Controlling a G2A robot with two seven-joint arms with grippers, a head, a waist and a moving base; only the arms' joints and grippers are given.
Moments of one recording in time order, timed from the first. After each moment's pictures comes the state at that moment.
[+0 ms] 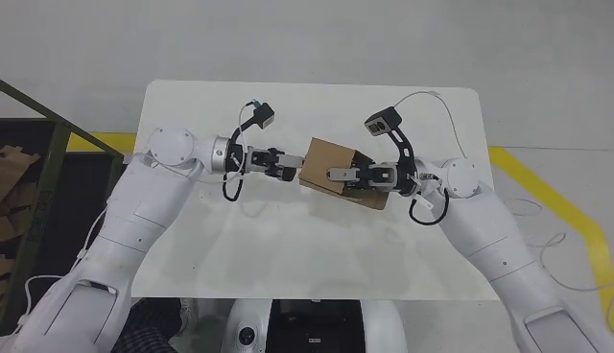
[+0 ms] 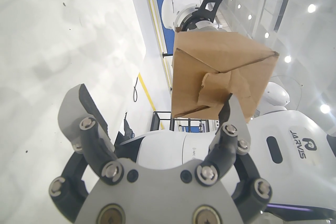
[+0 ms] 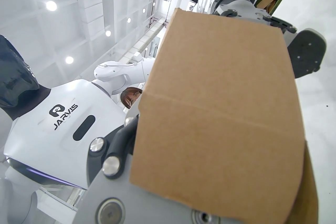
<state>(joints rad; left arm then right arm) 0.92 -1.06 -1.09 -1.31 -0.37 -0.25 -1.32 -0.92 -1.16 0.91 -1.30 0.79 -0.53 1.29</state>
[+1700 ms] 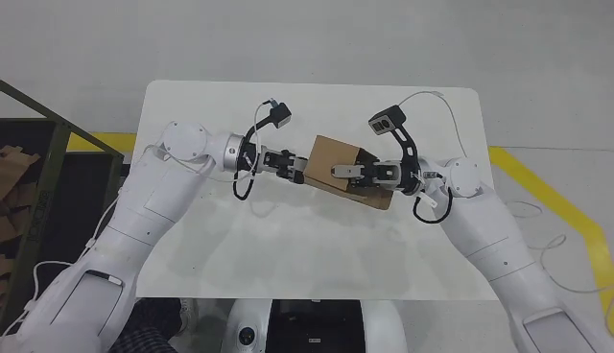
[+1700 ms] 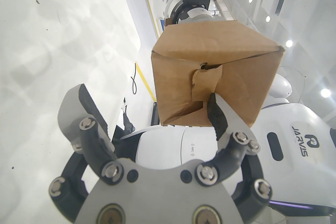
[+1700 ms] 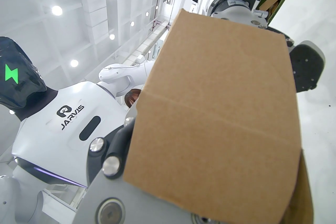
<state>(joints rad) 0.86 -1.08 -1.01 -1.31 -0.41 -0.26 -1.34 -0.93 -1.17 0.95 -1.28 0.81 -0.51 1.31</state>
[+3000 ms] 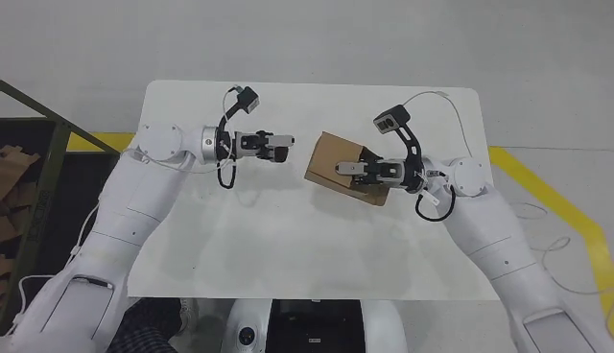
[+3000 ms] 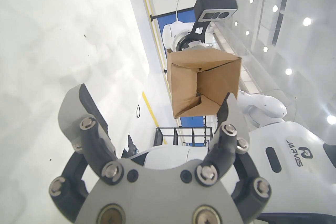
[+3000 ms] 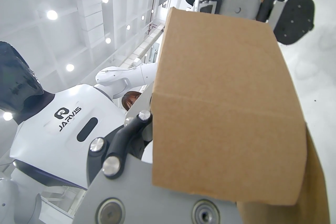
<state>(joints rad) 0.92 -1.04 -1.15 -1.27 -0.40 -0.32 -1.24 -0.93 -1.18 0.98 -1.24 0.77 -0.50 1.32</state>
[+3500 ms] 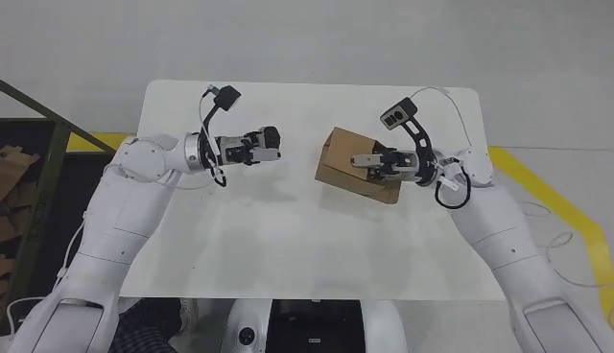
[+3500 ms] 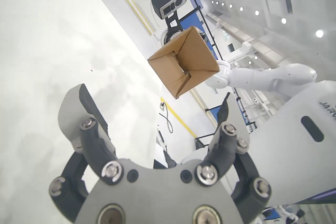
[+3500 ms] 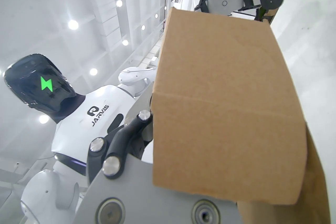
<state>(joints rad) 1.04 -1.02 -1.26 -1.41 -0.29 -0.69 -1.13 -0.88 -1.19 1.01 -1.14 0.93 -0.34 1.48</state>
